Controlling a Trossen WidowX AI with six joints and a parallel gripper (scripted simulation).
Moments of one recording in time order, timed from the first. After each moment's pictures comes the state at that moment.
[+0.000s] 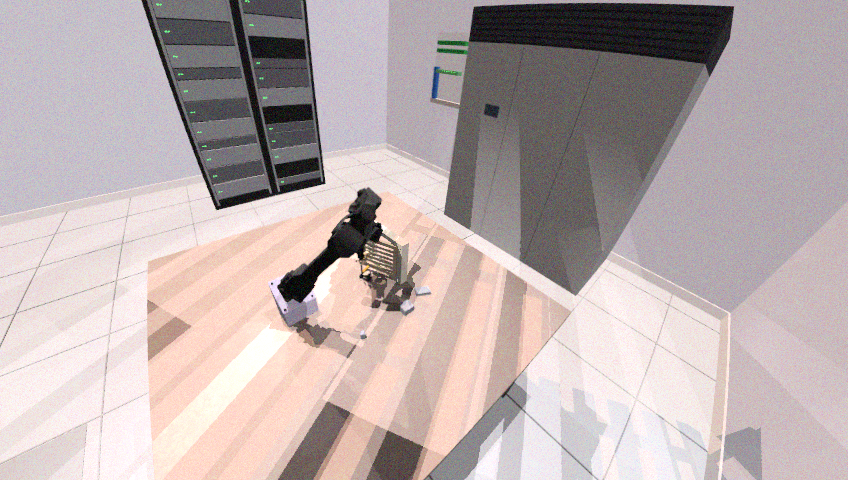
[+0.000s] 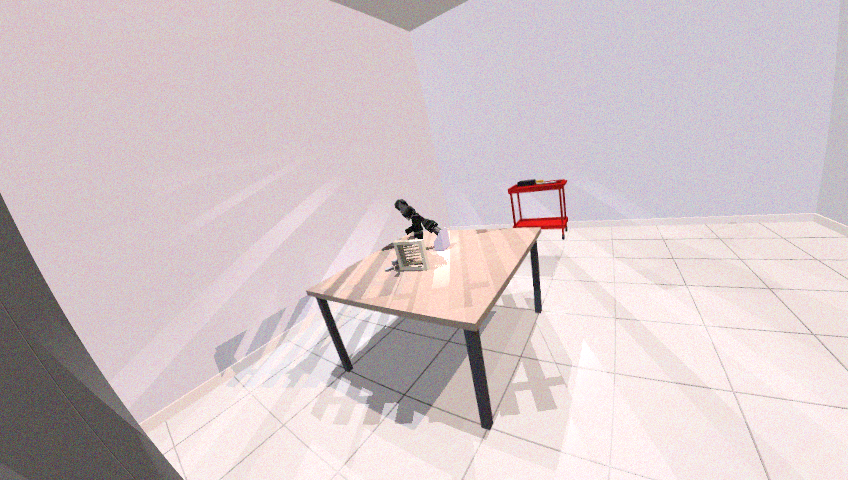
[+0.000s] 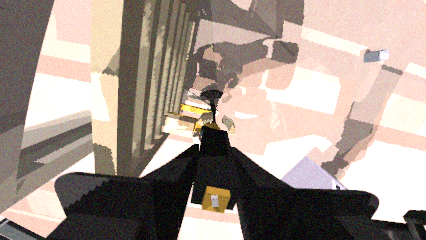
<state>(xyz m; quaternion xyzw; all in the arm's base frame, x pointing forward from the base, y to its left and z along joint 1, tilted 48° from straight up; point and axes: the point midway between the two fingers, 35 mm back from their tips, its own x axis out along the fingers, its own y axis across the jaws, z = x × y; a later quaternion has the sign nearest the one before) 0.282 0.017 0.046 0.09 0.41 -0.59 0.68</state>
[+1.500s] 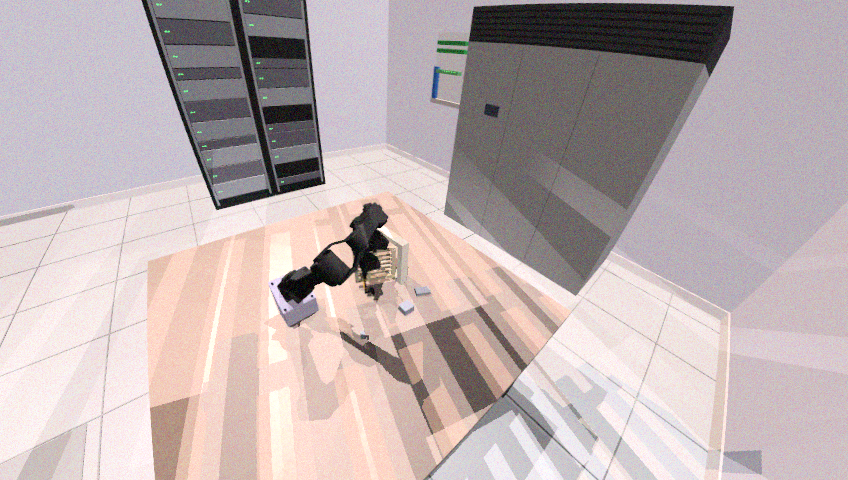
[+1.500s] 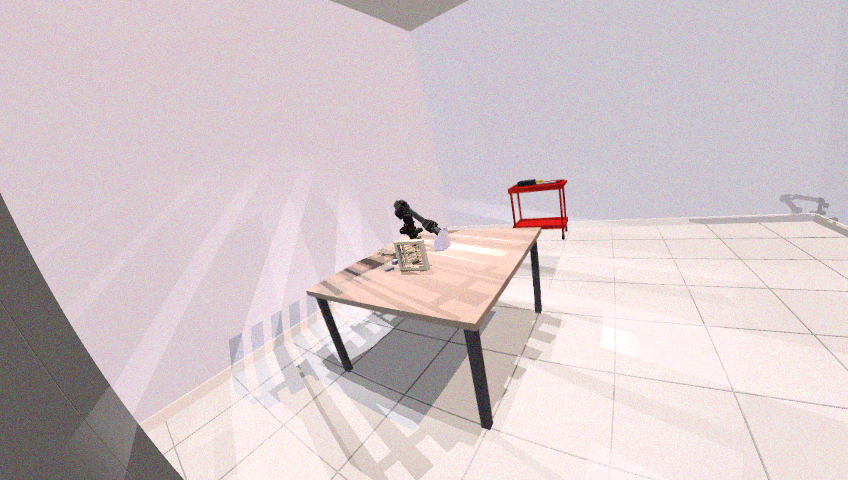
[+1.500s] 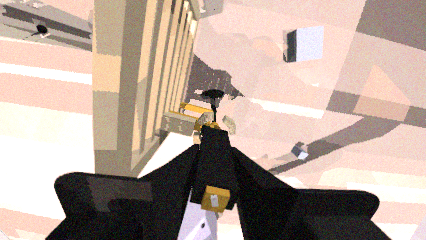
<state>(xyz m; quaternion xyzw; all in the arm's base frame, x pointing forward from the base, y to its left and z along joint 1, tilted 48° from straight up) 0.233 -0.038 0.110 -0.16 0.60 -0.41 0.67</state>
